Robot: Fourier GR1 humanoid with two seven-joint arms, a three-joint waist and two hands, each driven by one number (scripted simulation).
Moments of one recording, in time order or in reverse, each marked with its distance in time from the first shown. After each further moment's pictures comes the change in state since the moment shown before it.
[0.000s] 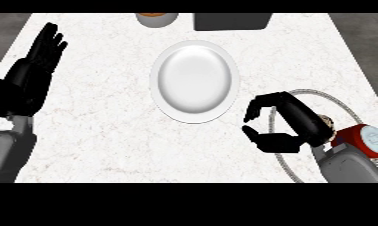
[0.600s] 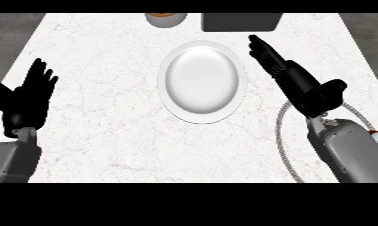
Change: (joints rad) left arm 0.079 -0.090 0.116 0.184 0.112 0.162 0.130; right arm -0.131 0.114 -0.152 0.023 -0.352 0.001 0.211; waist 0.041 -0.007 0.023
